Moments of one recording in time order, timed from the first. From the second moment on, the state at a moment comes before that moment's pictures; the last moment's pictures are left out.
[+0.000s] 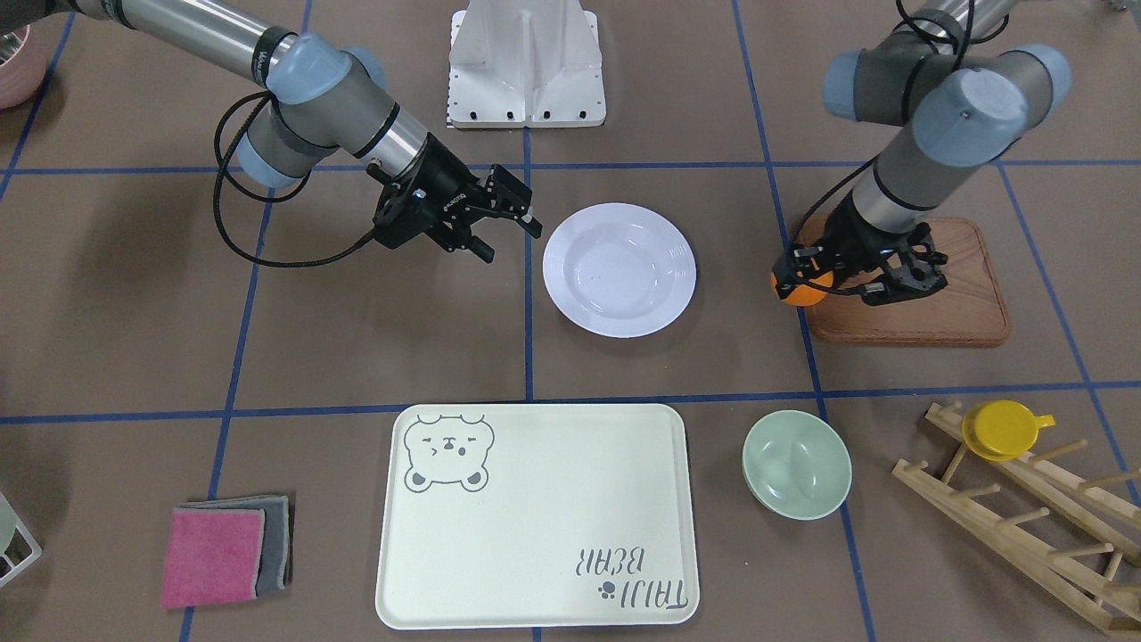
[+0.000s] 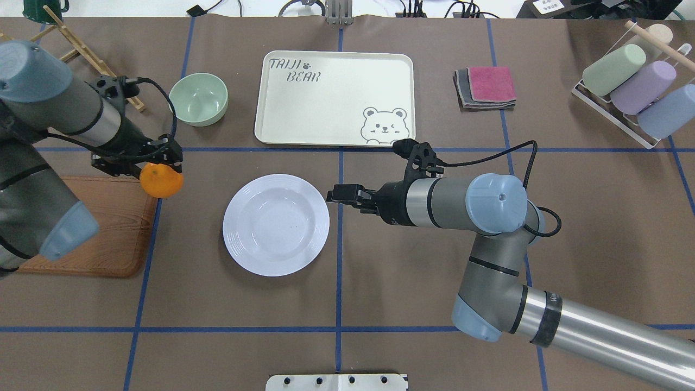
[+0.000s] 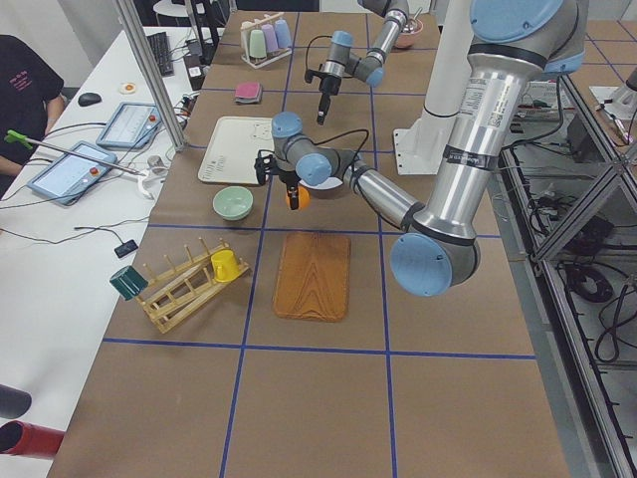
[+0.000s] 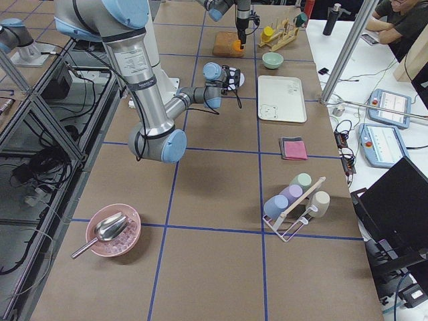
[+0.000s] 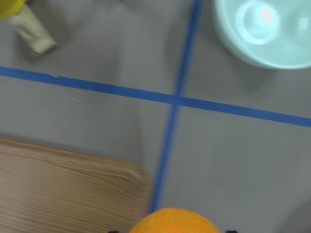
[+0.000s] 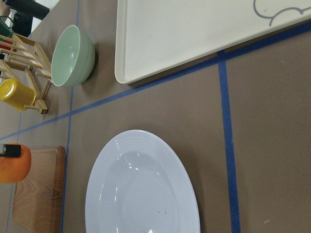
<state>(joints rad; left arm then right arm) -0.82 -1.91 -1.79 -1.74 -2.16 -1.21 0.46 -1.07 1.56 -0.53 1.75 1.57</state>
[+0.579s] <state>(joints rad) -0.64 -2.06 -1.77 -1.73 -2.06 -1.45 0.41 -1.00 1.43 -0.51 1.66 1.57</state>
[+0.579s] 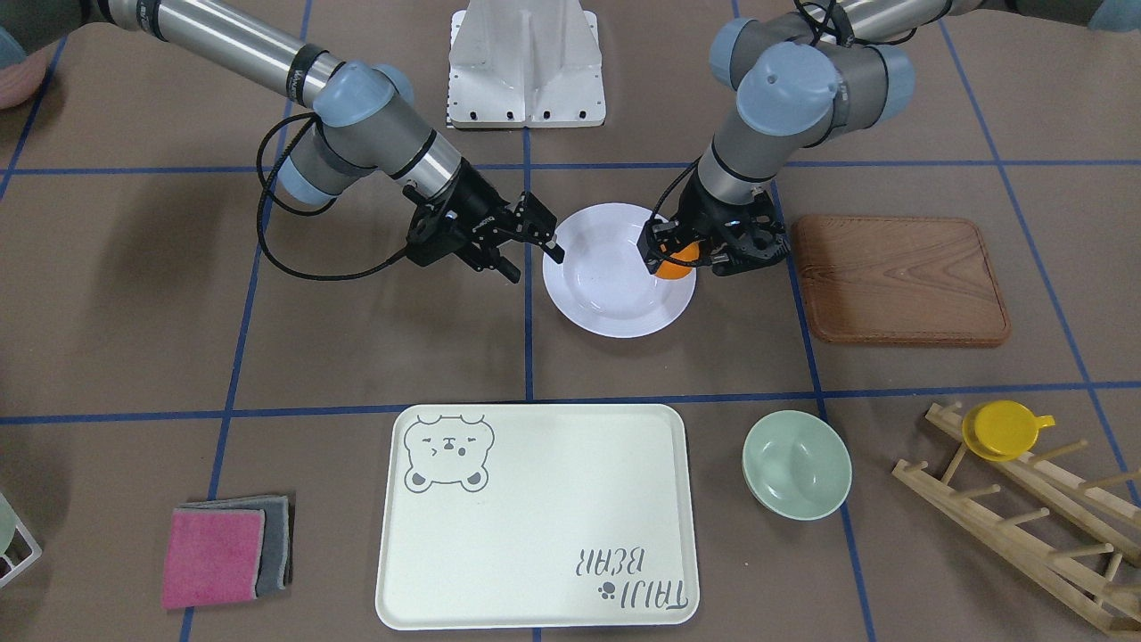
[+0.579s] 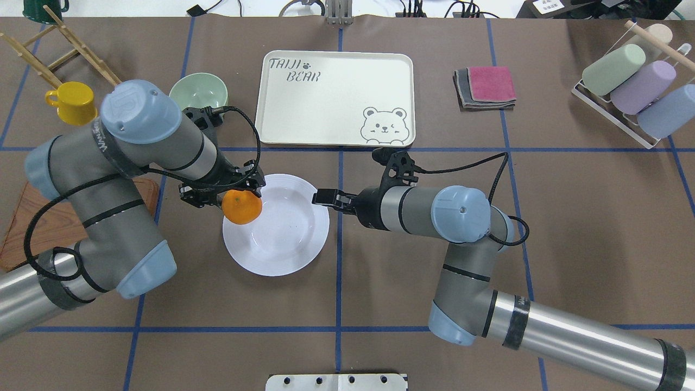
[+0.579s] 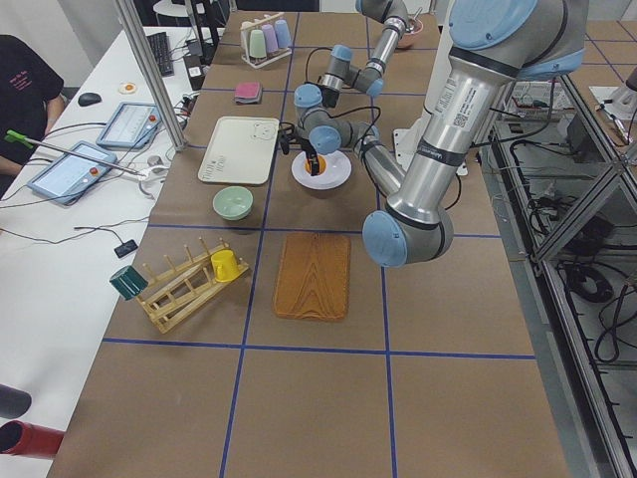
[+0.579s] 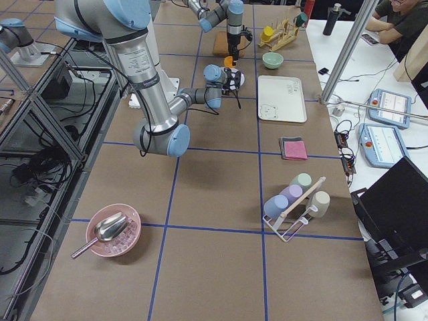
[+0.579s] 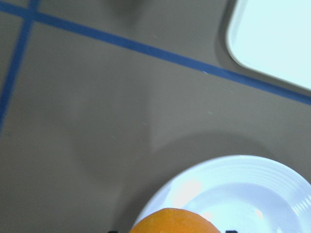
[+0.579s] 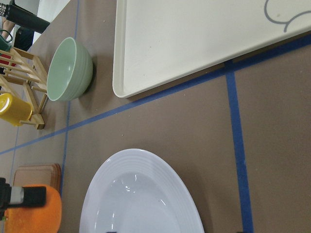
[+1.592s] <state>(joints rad) -0.60 -2.09 -1.73 -1.74 -1.98 -1.48 0.35 -0.98 1.39 -0.50 1.65 1.57</state>
